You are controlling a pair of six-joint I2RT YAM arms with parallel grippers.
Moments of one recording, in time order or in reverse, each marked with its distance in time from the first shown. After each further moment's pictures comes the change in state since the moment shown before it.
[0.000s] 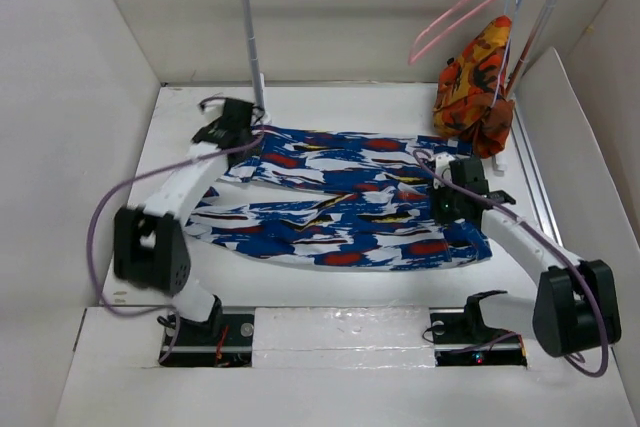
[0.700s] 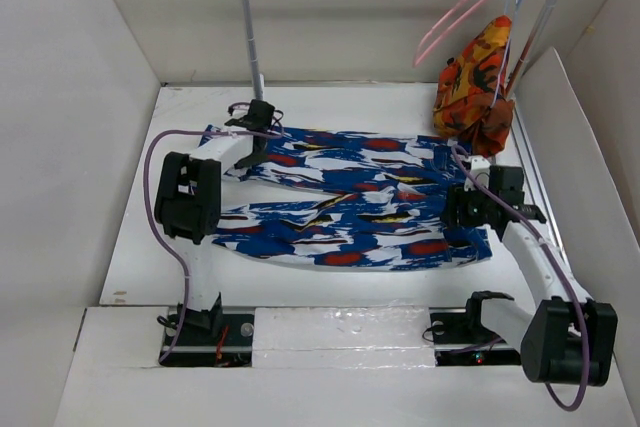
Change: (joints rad) left arm -0.040 0.490 0.234 0.040 -0.052 0.165; right arm -0.270 -0.194 -0.044 -0.084 -0.200 -0.030
